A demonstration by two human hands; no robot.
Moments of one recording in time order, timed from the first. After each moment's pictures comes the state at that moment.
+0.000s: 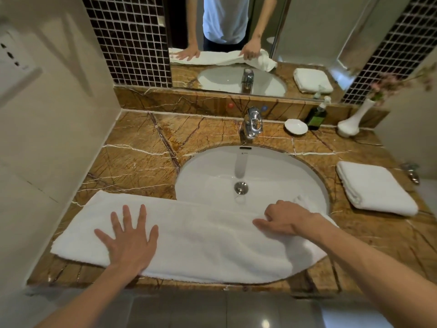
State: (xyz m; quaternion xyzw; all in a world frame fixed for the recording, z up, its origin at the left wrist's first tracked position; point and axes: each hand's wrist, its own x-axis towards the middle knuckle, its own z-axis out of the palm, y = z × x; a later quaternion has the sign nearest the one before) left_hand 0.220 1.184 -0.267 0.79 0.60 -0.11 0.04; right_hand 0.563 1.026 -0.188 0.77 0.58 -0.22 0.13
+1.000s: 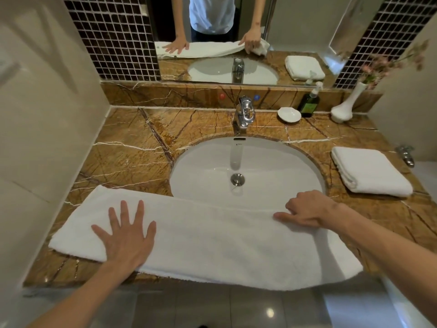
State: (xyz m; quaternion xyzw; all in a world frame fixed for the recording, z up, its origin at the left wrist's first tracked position) left_hand 0.219 1.184 -0.267 0.81 0.57 -0.09 0.05; right_hand 0.599 0.979 -0.178 0.75 0.61 -0.13 0.23
